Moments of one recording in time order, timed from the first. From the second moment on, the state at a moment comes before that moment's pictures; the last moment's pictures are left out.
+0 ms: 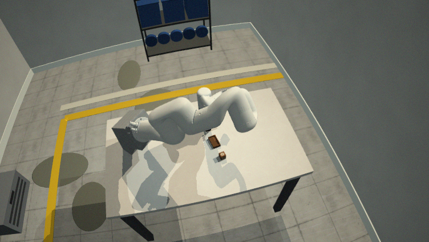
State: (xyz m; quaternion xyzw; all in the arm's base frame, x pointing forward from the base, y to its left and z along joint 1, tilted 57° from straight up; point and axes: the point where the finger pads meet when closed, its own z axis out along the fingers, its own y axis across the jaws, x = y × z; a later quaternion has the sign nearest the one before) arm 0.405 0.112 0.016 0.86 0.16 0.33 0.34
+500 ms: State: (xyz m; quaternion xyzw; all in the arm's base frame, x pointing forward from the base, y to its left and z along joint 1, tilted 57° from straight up) arm 0.395 0.119 0.024 0.86 0.16 0.33 0.34
